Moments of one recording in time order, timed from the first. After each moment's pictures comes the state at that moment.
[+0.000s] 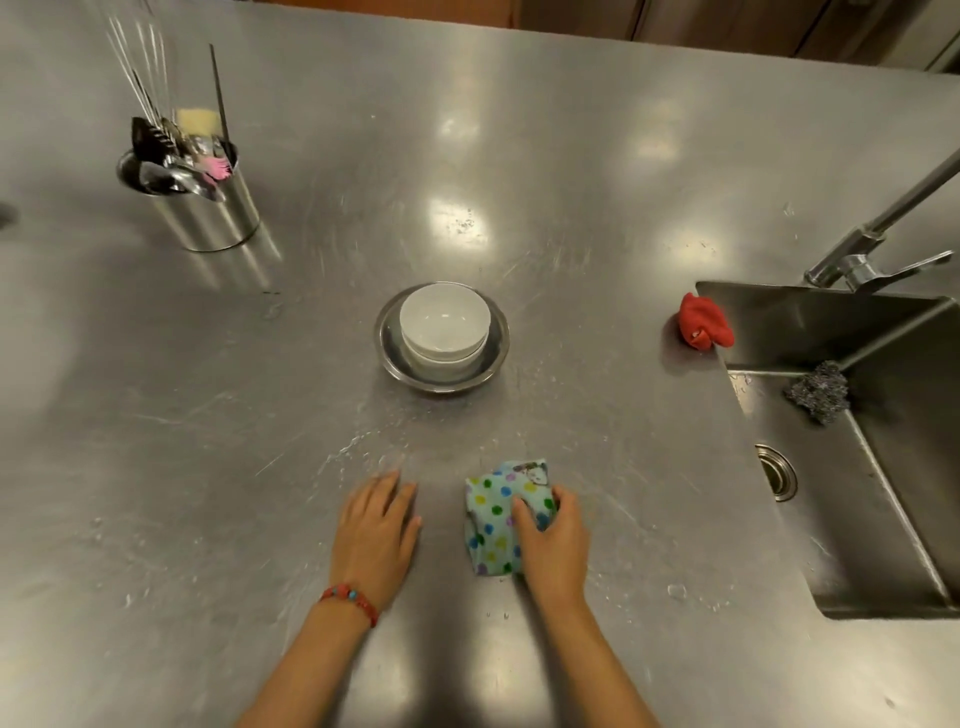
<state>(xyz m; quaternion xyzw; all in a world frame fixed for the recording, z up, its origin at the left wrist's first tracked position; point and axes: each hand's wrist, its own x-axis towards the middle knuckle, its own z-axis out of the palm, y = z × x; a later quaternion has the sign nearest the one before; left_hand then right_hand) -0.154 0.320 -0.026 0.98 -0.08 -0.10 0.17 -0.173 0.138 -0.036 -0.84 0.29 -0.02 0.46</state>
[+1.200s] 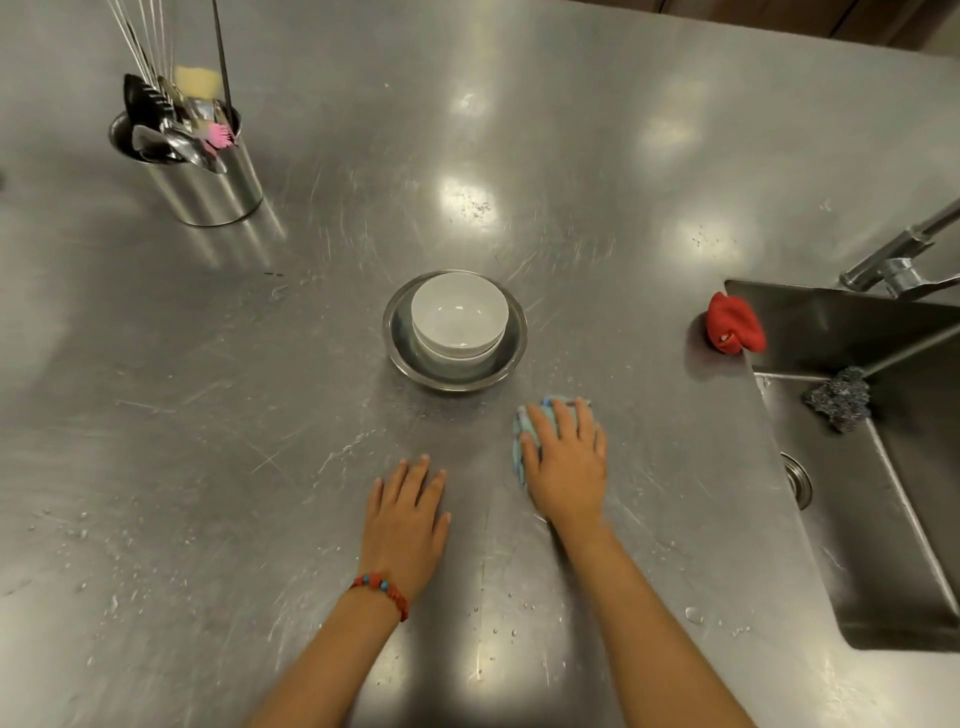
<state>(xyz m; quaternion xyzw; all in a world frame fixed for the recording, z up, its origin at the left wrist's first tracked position) -0.135 0.298 -0.051 0.97 -0.08 -0.09 0.20 -0.082 0.103 -0.066 -0.99 0.05 0.02 0.12</state>
